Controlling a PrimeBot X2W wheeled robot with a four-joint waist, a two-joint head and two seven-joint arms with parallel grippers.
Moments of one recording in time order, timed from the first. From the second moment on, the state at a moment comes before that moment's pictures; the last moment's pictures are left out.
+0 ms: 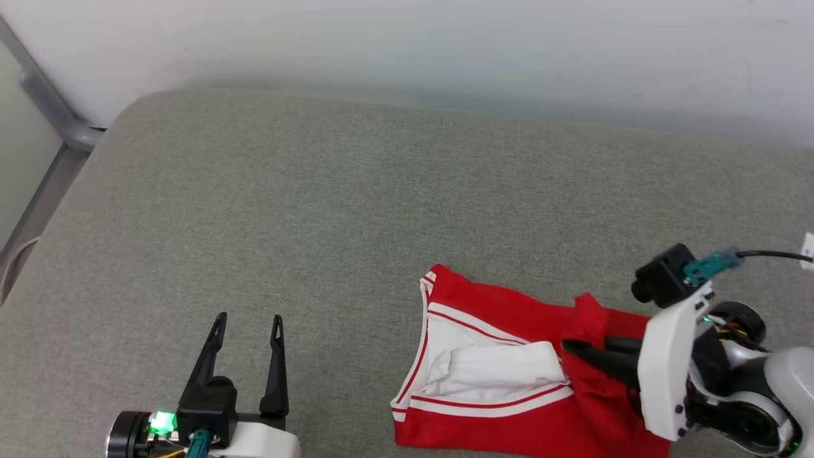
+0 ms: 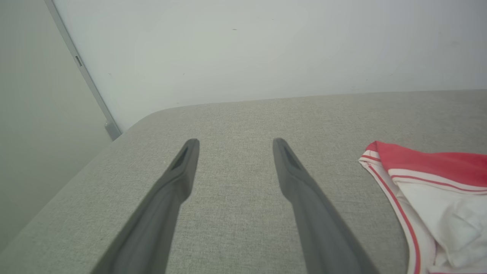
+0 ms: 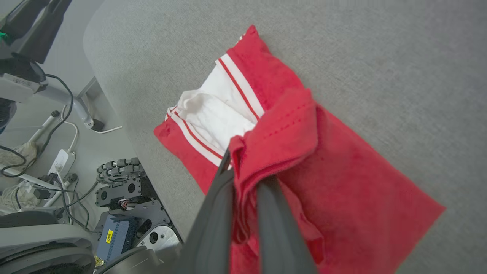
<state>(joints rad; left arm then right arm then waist) 0.06 0.11 -0.11 0.03 -0.01 0.11 -0.26 -0.32 -0.62 0.52 -0.09 0.95 0.13 0.68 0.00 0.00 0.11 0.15</state>
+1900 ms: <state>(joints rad) 0.09 0.11 -0.11 0.05 -0.01 0.11 -0.26 -0.38 -0.49 0.45 0.35 0.50 0.13 -0.22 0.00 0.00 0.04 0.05</state>
